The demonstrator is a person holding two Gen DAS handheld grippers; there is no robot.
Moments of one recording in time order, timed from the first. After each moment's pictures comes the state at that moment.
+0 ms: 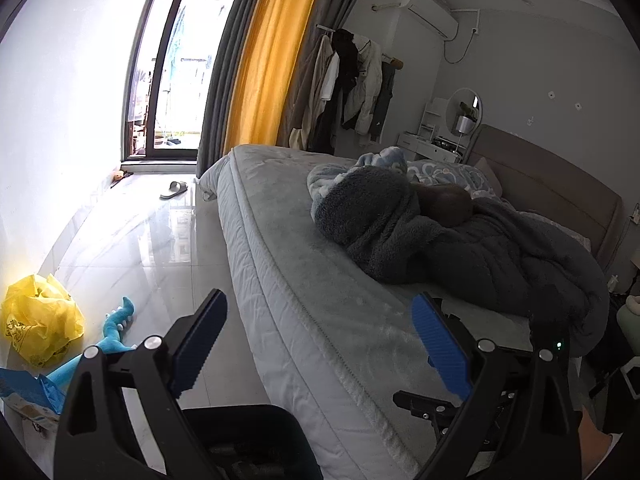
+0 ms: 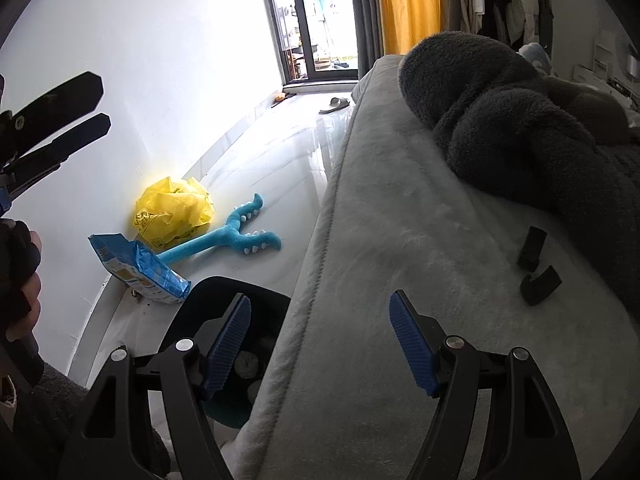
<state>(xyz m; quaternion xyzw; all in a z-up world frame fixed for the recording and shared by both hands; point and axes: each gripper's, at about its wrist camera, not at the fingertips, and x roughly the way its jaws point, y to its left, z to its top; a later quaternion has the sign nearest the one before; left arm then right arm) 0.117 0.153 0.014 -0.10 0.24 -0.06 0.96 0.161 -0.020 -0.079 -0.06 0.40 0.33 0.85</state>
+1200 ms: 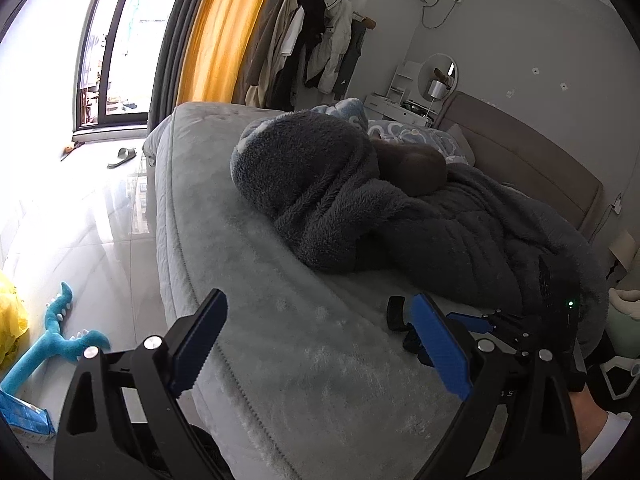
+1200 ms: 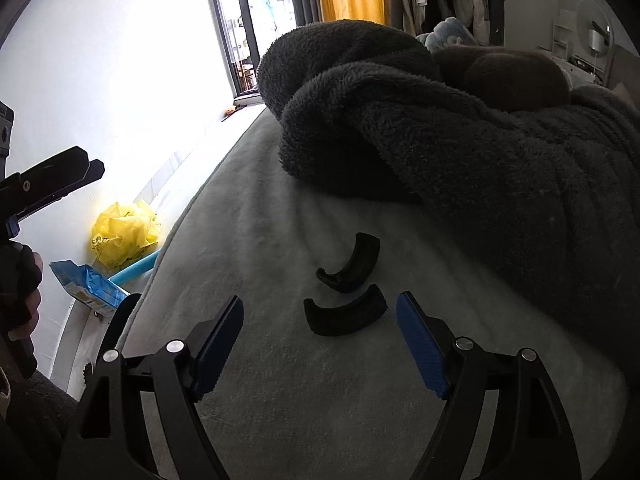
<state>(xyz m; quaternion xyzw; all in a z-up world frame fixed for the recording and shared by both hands) 0.218 0.077 -0.024 -0.11 0.30 -0.13 0.94 0.248 -0.136 -0.096 -0.04 0.41 0.27 0.87</state>
